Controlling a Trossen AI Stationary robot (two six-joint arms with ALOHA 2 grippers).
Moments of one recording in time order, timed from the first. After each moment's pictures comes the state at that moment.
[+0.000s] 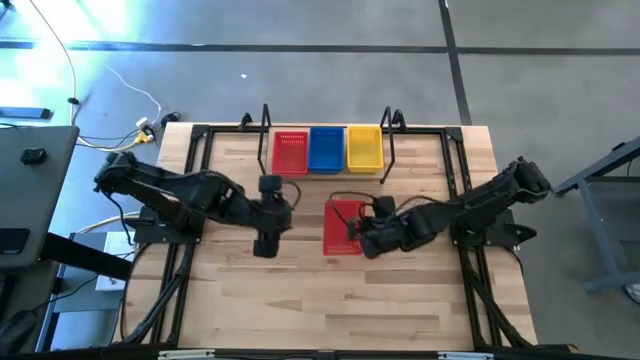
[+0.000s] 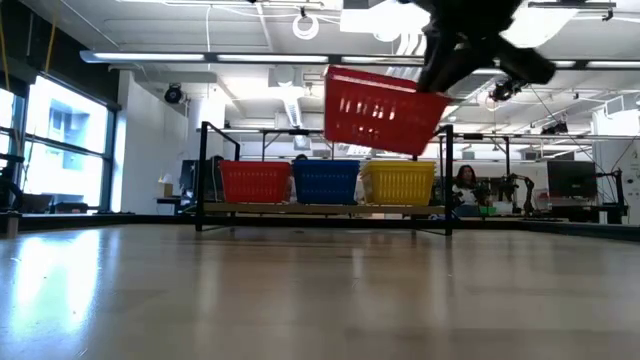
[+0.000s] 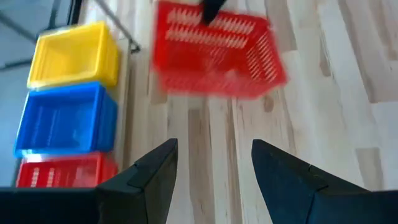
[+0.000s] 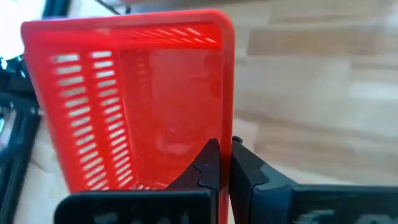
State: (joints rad) left arm -0.19 1.43 1.47 -0.99 -0.37 -0.06; right arm 0.36 1.54 1.19 -0.79 0.56 1.71
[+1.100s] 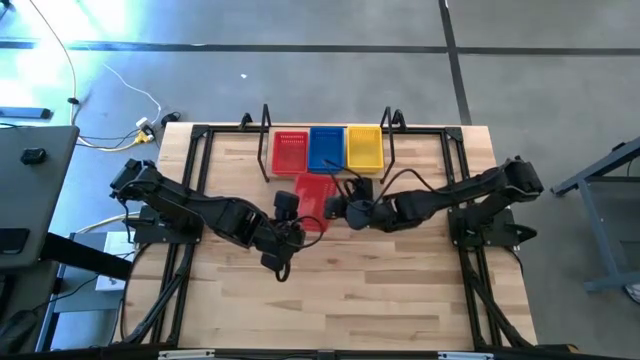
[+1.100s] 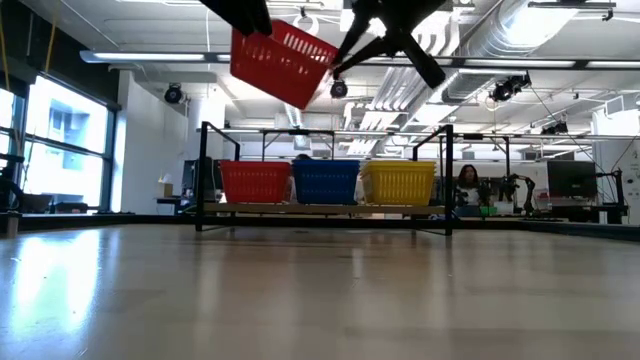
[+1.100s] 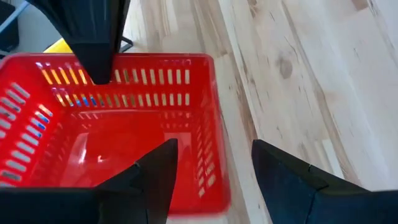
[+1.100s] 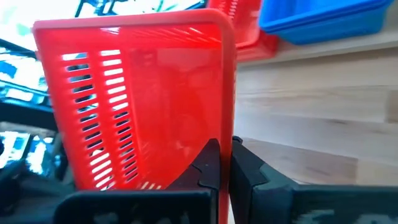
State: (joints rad) left arm -0.26 1.60 1.47 -0.98 -0.50 0.11; right arm 0.21 1.59 1.19 -0.25 0.62 1.41
